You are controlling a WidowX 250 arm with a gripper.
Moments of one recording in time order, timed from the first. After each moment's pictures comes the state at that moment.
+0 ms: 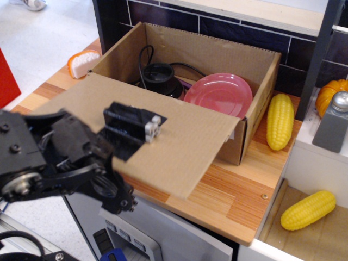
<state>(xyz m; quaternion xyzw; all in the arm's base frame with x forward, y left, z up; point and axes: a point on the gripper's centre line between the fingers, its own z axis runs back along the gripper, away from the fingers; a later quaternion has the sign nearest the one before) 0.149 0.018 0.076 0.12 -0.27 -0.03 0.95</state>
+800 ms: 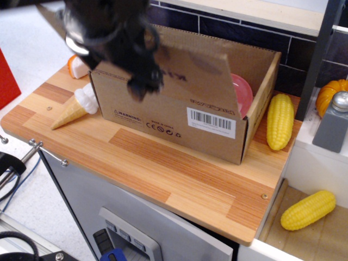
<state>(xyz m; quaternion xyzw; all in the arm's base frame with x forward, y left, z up) 0.226 0.031 0.157 0.16 -0.25 -0.05 0.95</state>
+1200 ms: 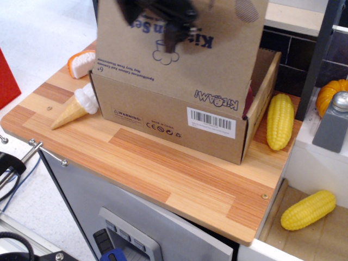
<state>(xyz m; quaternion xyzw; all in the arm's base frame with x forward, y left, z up) 0.304 0.028 0.157 0.15 -0.19 -0.09 0.97</state>
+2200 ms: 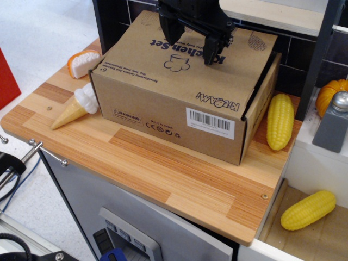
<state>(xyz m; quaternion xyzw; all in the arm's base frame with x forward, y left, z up) 0.345 0.022 0.114 0.08 -0.17 -0.05 0.98</state>
